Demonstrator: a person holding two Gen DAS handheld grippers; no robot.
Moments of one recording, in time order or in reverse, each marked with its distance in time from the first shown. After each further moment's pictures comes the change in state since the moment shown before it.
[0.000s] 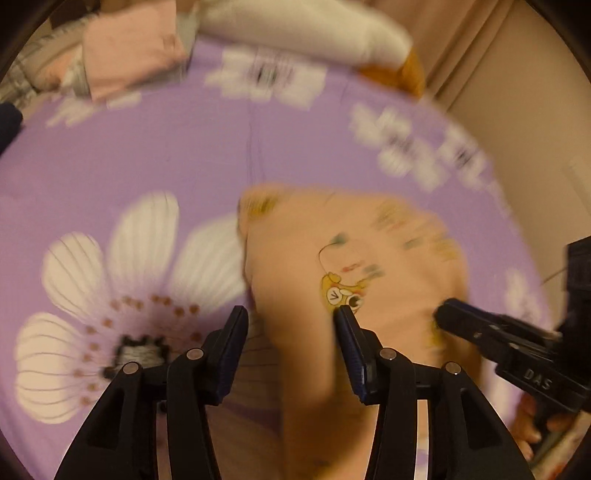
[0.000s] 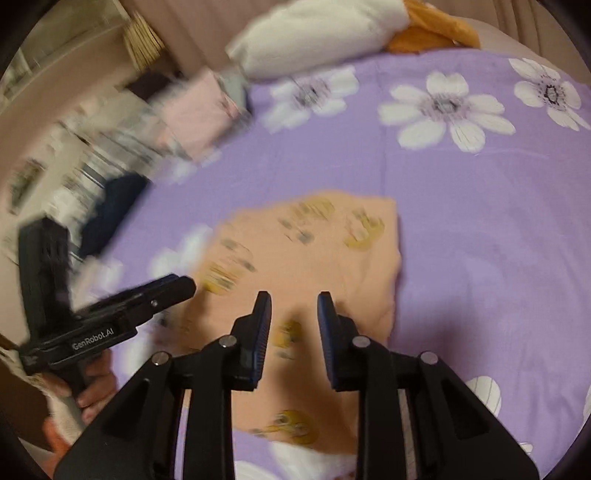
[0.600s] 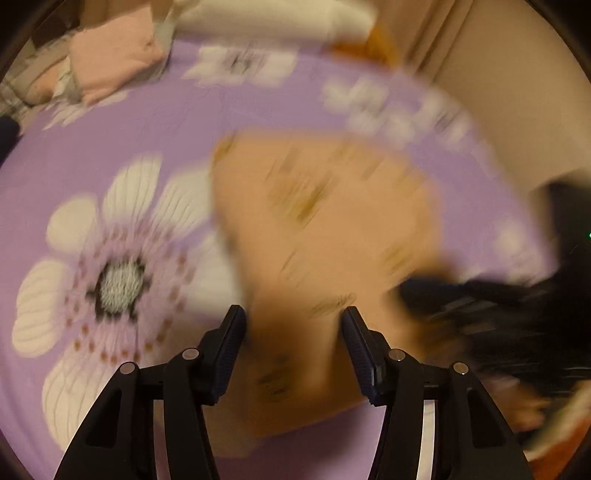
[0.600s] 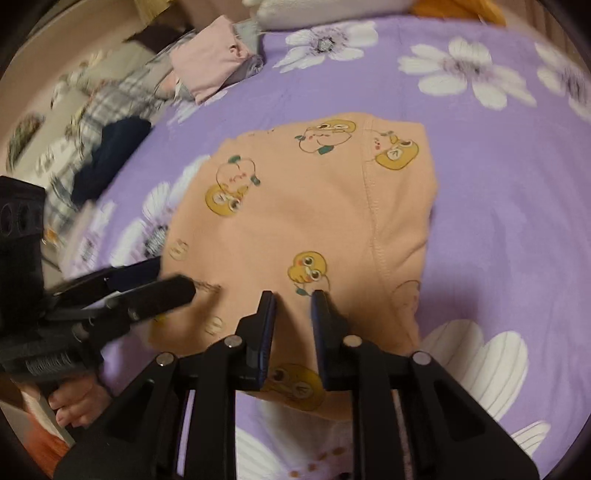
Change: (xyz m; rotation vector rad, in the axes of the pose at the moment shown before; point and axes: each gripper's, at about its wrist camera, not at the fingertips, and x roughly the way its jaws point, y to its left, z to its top) left arm -0.022 -0.036 -0.055 0.074 0.065 0.032; right arm 0.006 0.010 -0.041 -0.135 0.117 0.034
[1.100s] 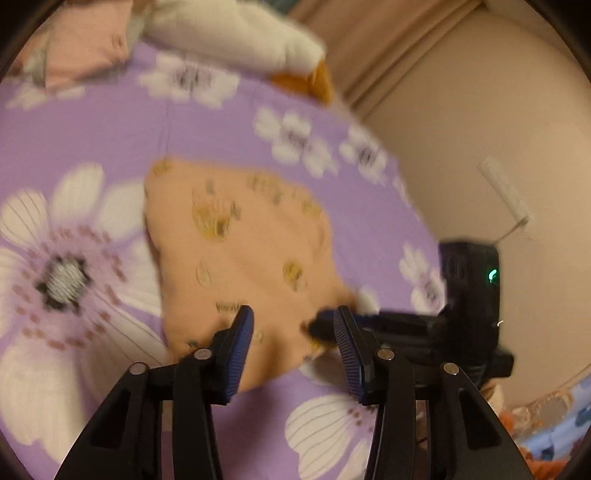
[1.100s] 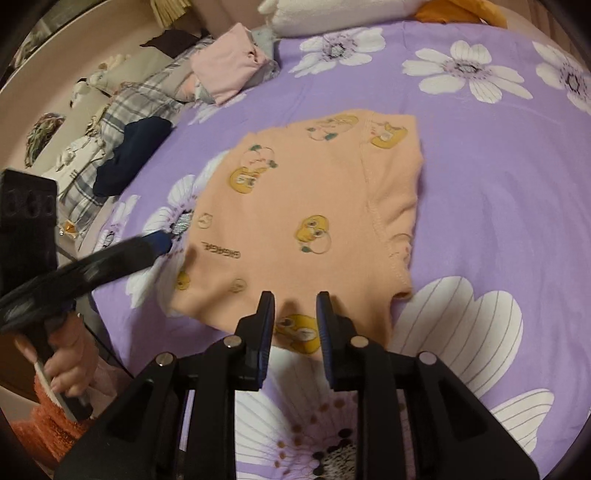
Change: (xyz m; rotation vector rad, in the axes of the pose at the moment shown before) left arm -0.040 -0.006 0.001 -0.037 -0.074 -0.363; right arm -0.015 -0.011 -0.018 0.042 -0.008 0.070
